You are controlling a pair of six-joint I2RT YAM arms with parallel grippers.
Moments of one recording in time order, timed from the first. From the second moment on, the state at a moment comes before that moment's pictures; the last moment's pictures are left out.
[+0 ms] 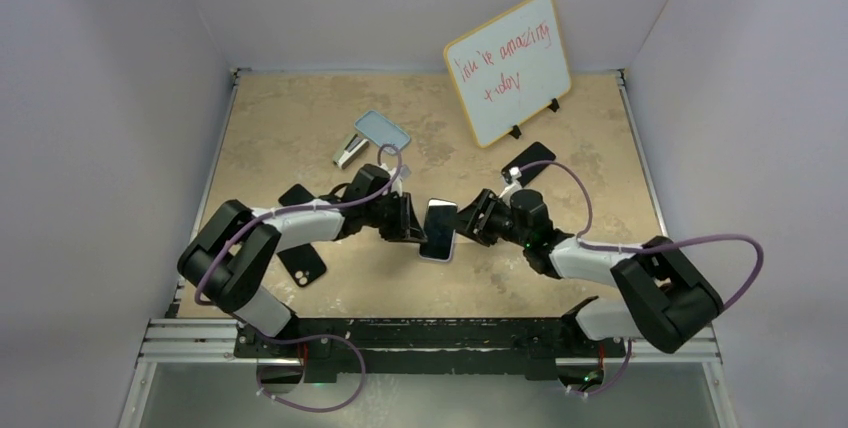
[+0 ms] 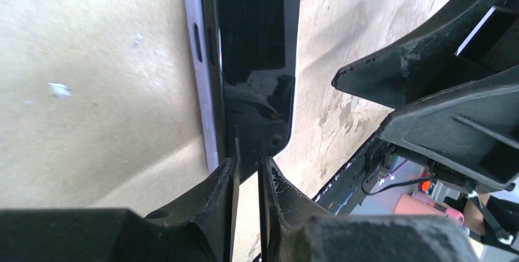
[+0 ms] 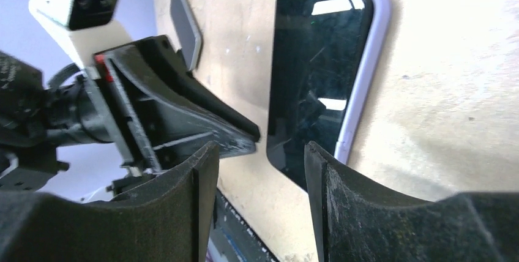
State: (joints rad) left arm -0.63 1.59 0.71 0.03 0.46 -0.75; right arm 0.56 1.37 0.34 0.59 -0.36 1.11
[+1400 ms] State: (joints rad) left arm -0.55 1.64 0.66 0.09 0.44 -0.70; right arm 0.60 1.59 0.42 0.79 -0.35 1.17
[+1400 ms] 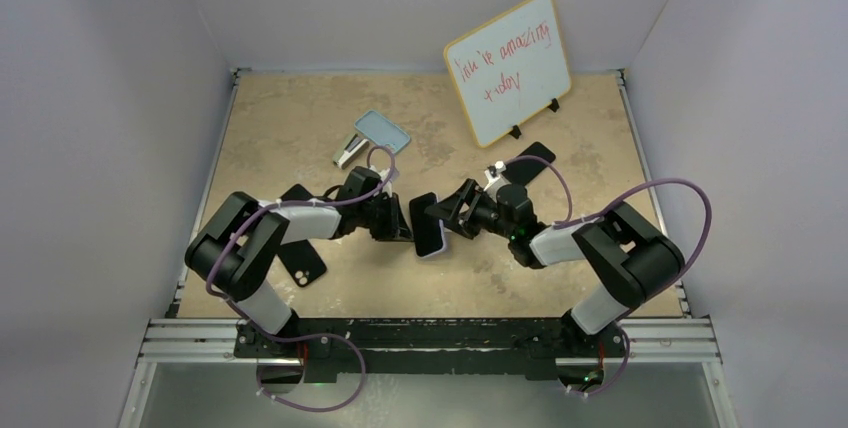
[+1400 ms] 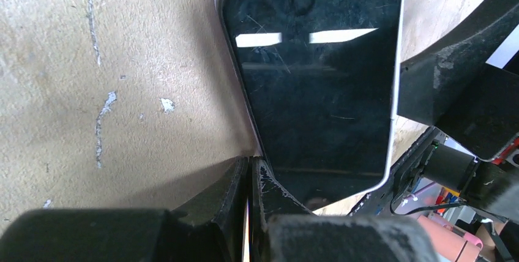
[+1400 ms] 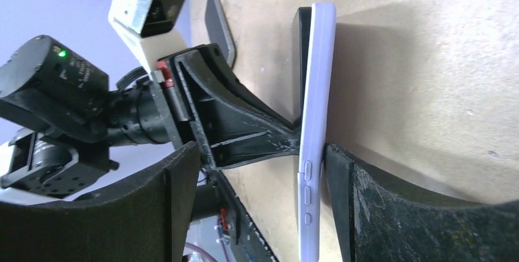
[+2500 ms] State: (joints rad) left arm -0.41 1.30 0.63 0.06 0.57 -0.71; right arm 0.58 1.61 0.44 0.75 -0.49 1.11
